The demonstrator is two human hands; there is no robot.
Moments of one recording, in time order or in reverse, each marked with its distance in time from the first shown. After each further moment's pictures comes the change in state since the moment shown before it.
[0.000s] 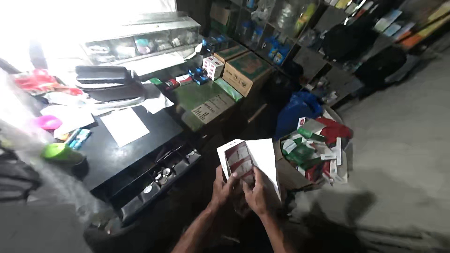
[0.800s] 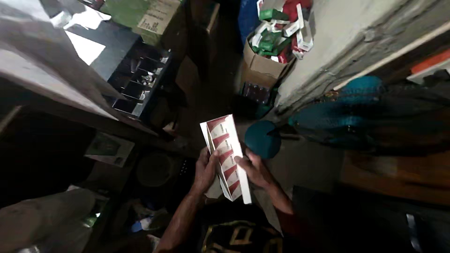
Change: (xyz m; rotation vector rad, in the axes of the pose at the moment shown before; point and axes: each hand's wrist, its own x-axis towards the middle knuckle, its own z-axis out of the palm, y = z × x) left_hand -0.342 0.002 -0.176 0.155 -0.373 -0.204; right_hand -0.407 -0.123 0.002 0.352 -0.085 0.440
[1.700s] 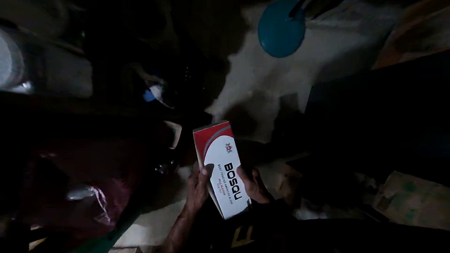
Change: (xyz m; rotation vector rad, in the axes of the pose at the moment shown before) left_hand -0.543 -0.145 -0.169 0.098 -0.010 -0.243; right_hand -0.525 0.108 0.277 0.415 0.088 0.354
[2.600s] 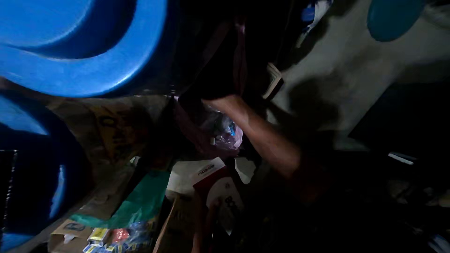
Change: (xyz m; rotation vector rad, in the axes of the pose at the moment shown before) left_hand -0.286 -0.189 -0.446 -0.137 0.377 -0.331; right_hand 0.062 0.102 0.604 -1.184 -0.478 -0.530
